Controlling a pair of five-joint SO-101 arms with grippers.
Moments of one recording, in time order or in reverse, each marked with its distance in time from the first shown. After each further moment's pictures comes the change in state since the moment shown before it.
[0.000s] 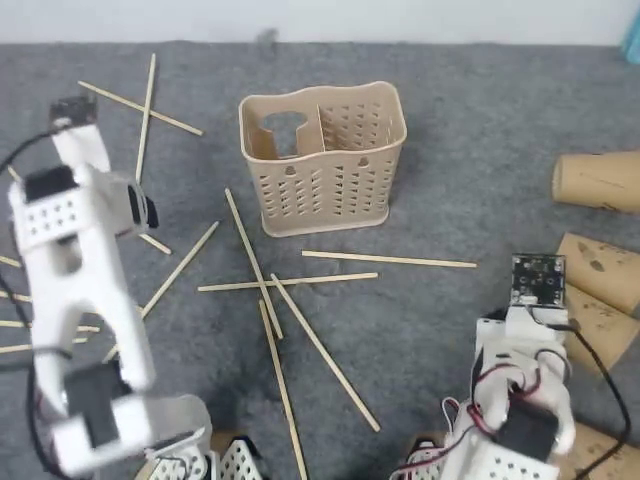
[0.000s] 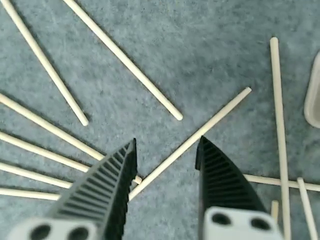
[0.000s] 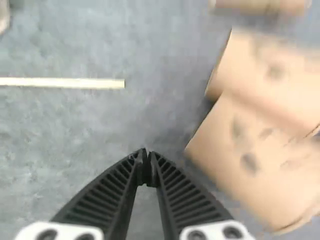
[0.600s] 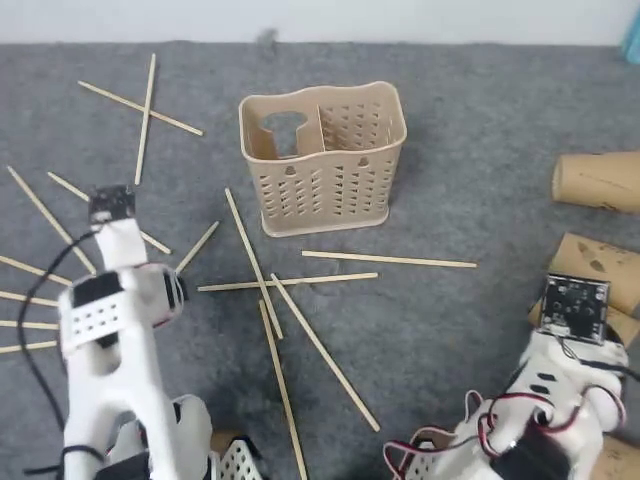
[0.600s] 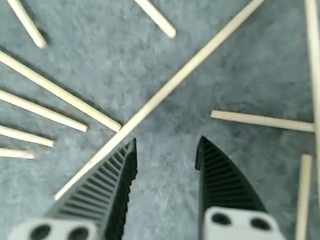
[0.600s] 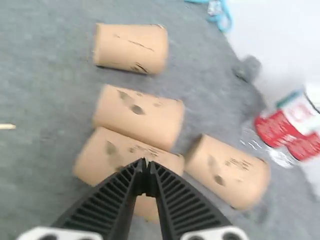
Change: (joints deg) left arm 0.1 -25.8 44.1 -16.7 -0.7; right arm 22.9 -0.6 -13.7 0.0 14.8
